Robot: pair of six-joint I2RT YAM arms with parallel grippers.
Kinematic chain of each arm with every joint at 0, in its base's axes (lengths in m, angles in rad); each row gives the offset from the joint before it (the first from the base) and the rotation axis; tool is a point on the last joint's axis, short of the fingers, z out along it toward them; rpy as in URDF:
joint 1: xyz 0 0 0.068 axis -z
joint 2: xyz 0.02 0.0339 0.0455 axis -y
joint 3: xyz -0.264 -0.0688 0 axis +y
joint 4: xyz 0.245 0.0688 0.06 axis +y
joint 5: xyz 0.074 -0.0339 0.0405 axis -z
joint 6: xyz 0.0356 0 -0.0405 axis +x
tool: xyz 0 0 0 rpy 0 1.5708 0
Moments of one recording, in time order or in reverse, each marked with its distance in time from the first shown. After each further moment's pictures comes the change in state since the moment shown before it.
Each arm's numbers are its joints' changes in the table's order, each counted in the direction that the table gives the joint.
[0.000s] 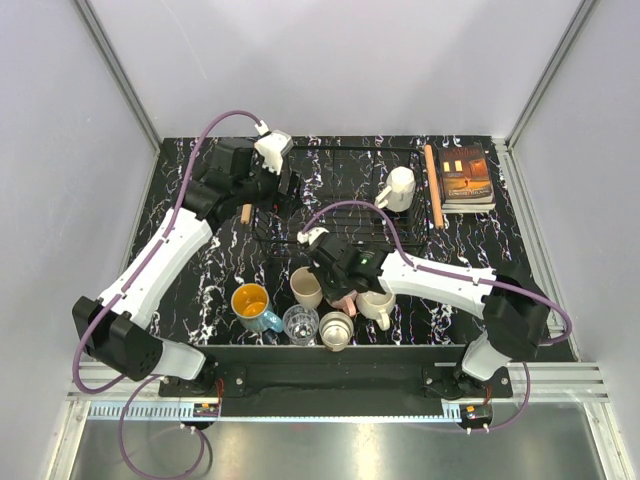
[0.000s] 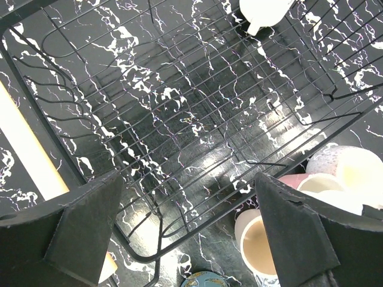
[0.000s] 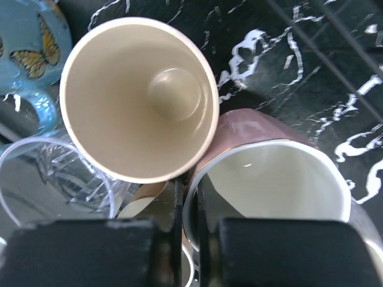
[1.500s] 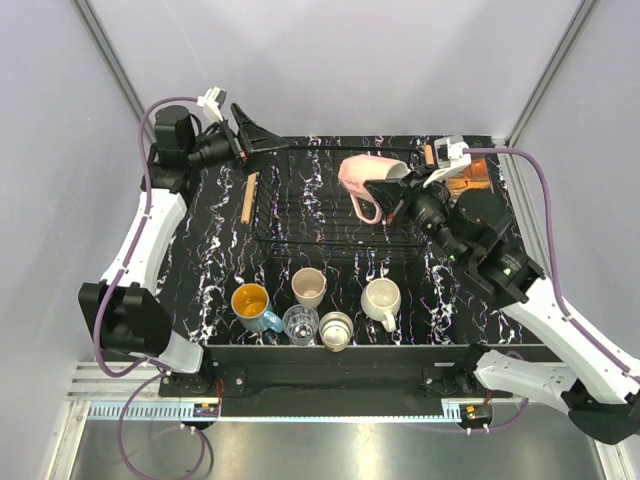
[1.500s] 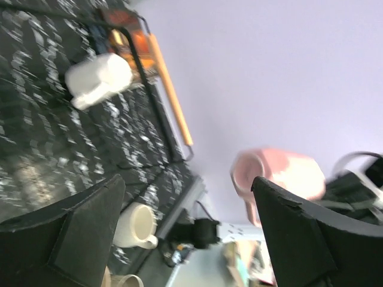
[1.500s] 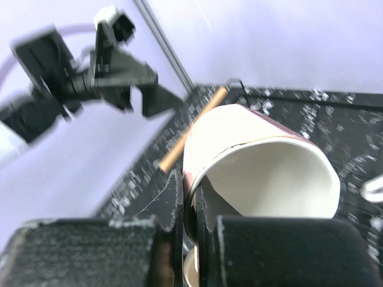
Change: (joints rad) left arm -0.355 -0.104 -0.044 -0.464 0.750 -0.963; right arm 0.234 0.631 -0.074 -0.349 0.089 0.064
